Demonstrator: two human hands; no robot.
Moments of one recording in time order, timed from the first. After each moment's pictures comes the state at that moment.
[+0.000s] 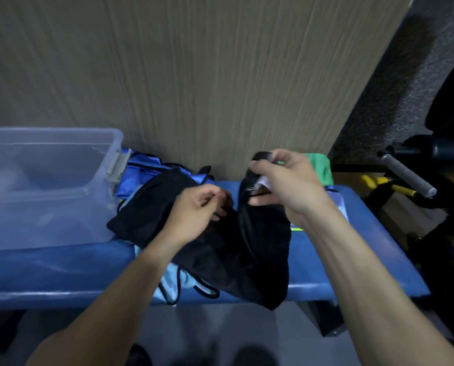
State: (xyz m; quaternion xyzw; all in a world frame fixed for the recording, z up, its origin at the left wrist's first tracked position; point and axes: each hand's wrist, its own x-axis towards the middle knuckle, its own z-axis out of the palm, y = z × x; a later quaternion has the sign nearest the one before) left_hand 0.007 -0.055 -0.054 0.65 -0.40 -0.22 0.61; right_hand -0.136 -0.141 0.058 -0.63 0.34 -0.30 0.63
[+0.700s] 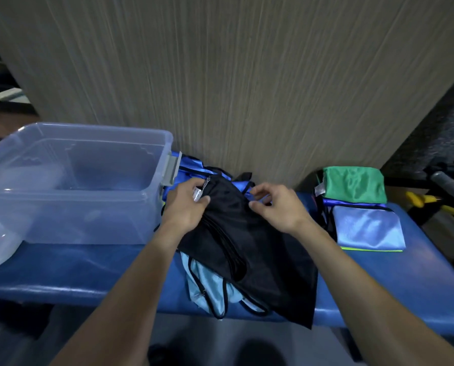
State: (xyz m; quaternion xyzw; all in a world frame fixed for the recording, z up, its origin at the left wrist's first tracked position) left_hand 0.115 -0.010 -0.062 0.83 -0.29 -0.10 0.46; right_hand -0.039 -0.176 -0.047 -0.90 0.29 -0.14 0.30
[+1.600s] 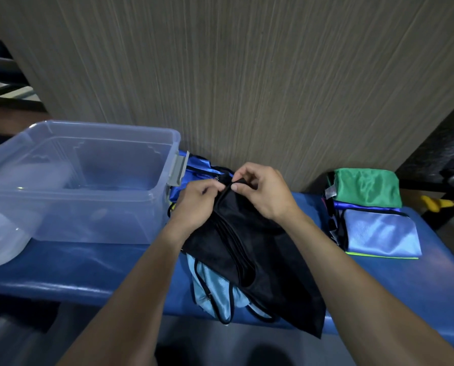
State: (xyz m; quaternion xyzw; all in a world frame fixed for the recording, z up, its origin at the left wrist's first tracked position) left_hand 0.120 -0.018 -0.061 0.78 -0.30 -0.16 0.52; right_hand 0.014 -0.165 -0.037 -0.89 0.14 -0.26 0.34
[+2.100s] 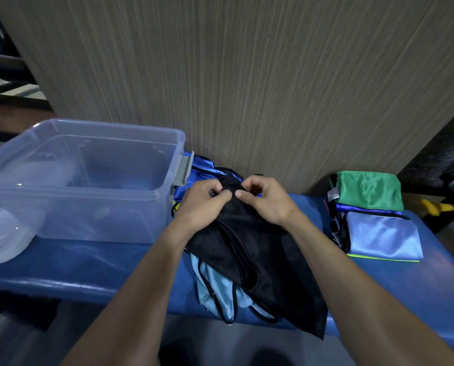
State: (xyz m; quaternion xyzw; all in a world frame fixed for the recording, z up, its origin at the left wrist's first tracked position) left_hand 0.114 -0.013 -0.055 0.78 -0.33 -0.14 0.51; right_hand 0.014 -0.173 -0.059 -0.87 0.17 -0.19 0.42
